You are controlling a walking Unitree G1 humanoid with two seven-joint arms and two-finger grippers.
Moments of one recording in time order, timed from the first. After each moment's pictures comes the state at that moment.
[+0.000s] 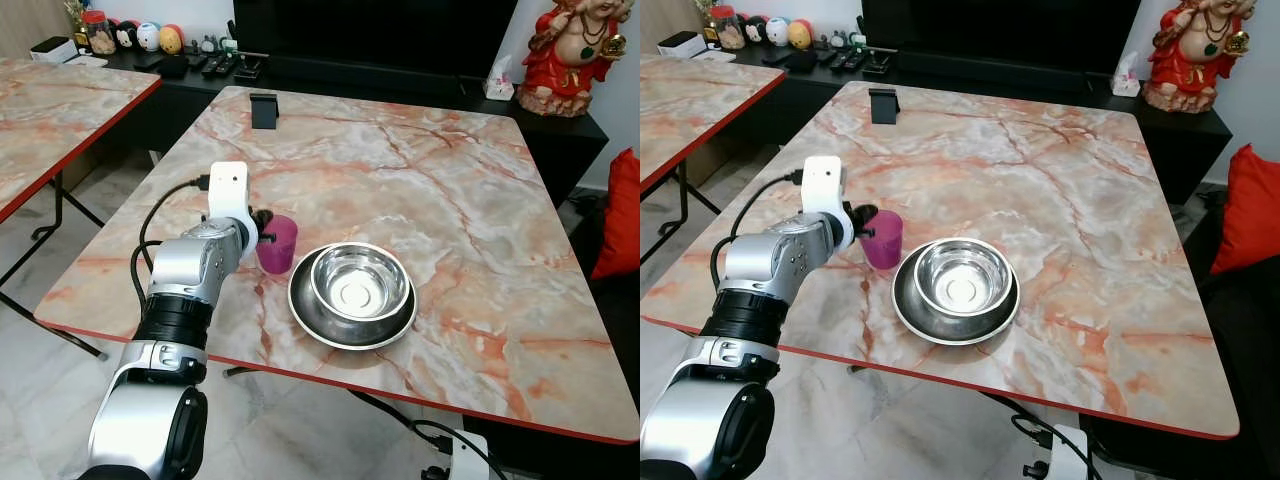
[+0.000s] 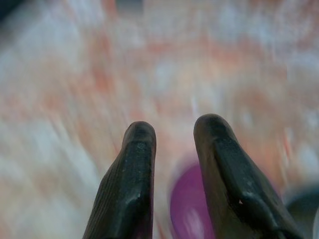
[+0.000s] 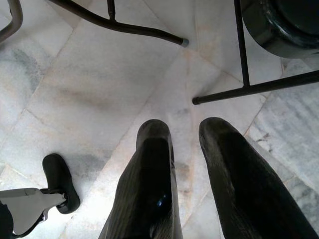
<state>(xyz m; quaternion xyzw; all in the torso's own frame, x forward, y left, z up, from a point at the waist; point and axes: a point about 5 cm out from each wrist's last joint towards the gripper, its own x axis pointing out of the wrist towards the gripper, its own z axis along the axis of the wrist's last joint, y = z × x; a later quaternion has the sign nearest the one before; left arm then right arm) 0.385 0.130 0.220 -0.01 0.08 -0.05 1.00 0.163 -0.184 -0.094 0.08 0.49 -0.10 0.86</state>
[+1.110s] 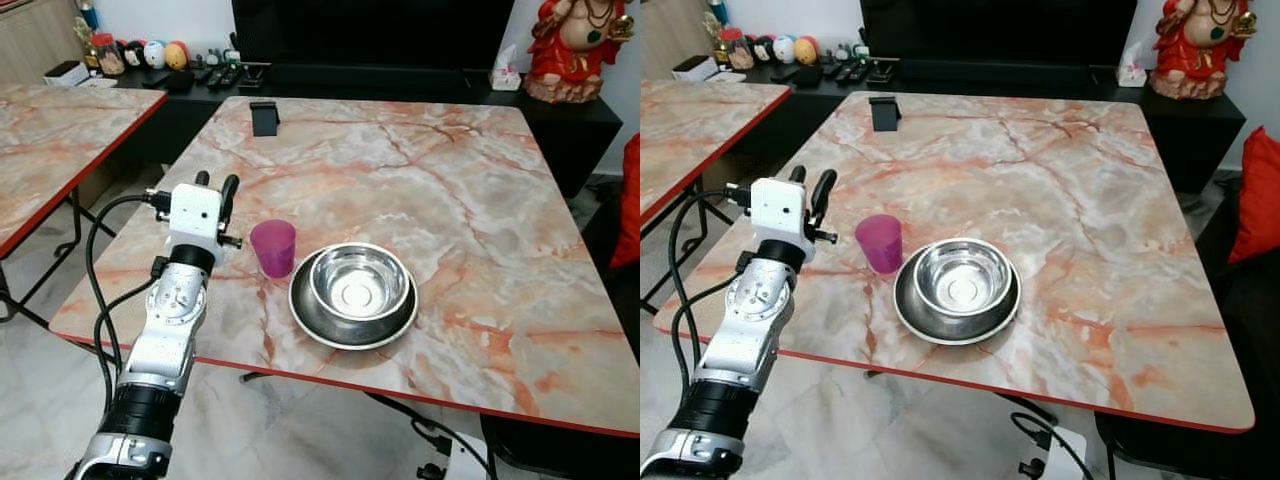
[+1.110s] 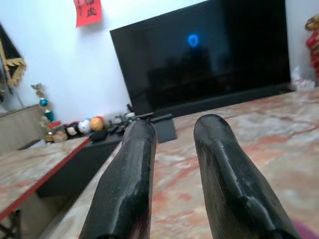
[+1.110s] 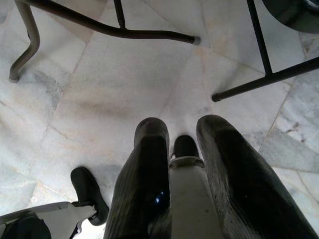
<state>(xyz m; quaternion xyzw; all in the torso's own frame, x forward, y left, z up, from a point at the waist) 0.334 0.153 0.195 0.10 -0.20 -0.03 0.97 0.161 -0.170 -0.095 0.11 0.46 -0.14 0.87</state>
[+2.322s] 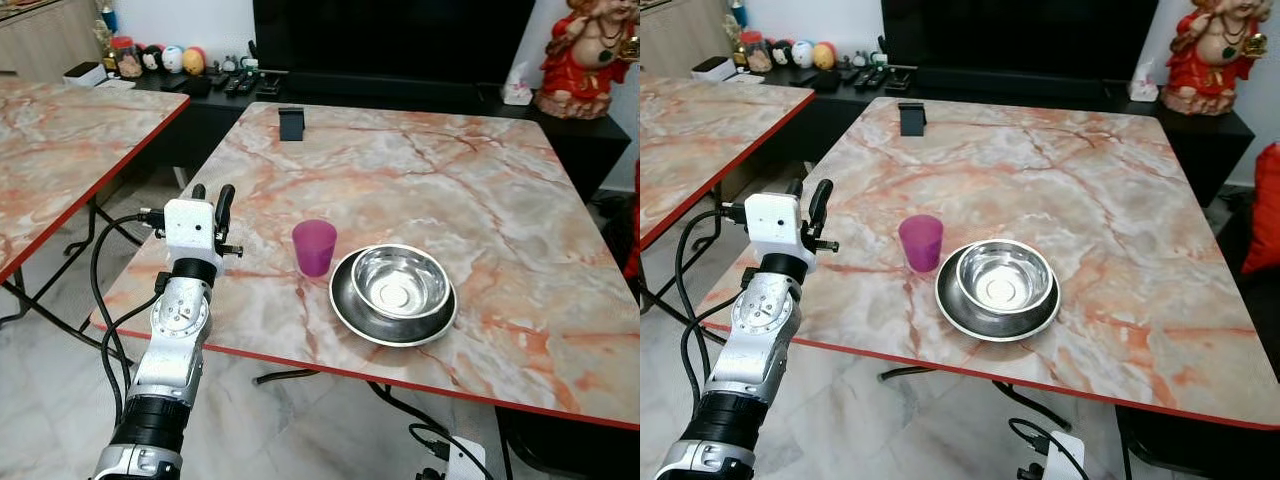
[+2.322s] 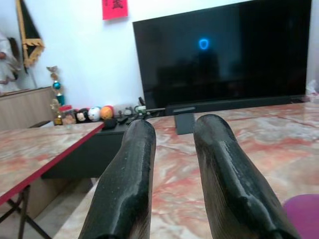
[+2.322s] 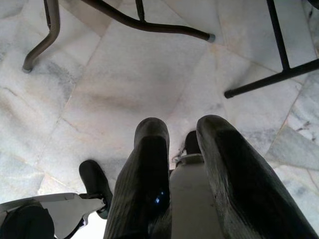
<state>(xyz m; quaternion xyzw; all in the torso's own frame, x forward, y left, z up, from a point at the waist) 0.331 0.159 0.181 0.06 -0.19 0.00 0.98 0.155 -0.171 -0.097 0.10 0.46 -0.12 0.87</state>
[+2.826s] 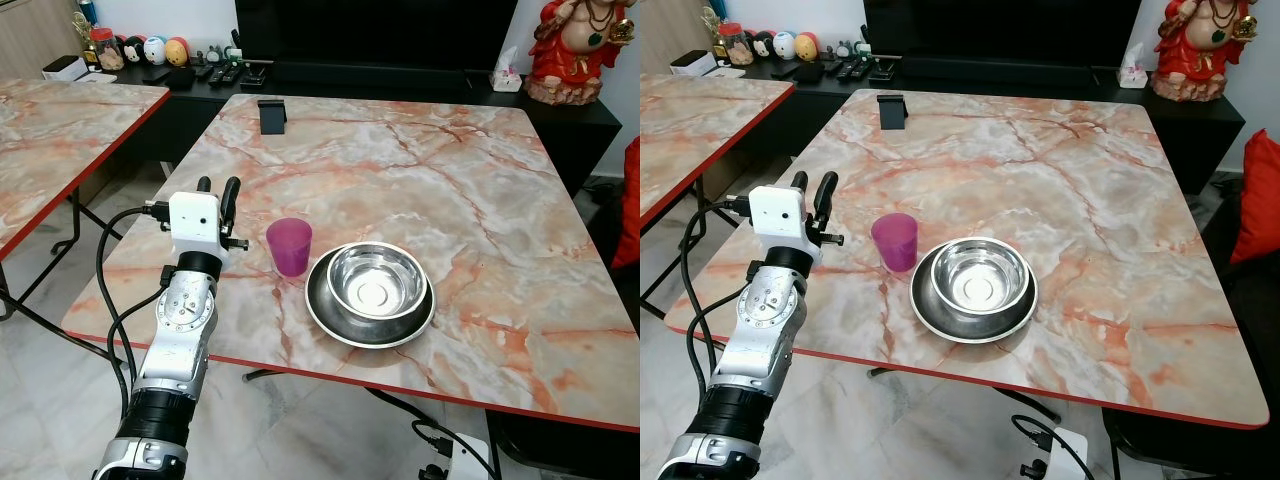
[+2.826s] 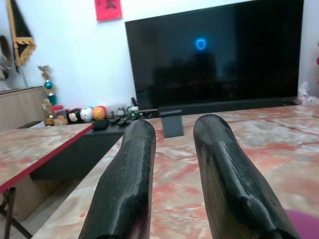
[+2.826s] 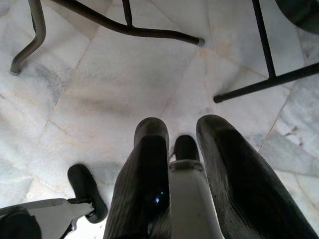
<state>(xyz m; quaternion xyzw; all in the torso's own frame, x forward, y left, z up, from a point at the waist) 0.334 0.148 0.188 0.05 -0.20 -0.01 0.98 0.159 -0.178 -0.095 0.10 0.46 -0.13 0.87</state>
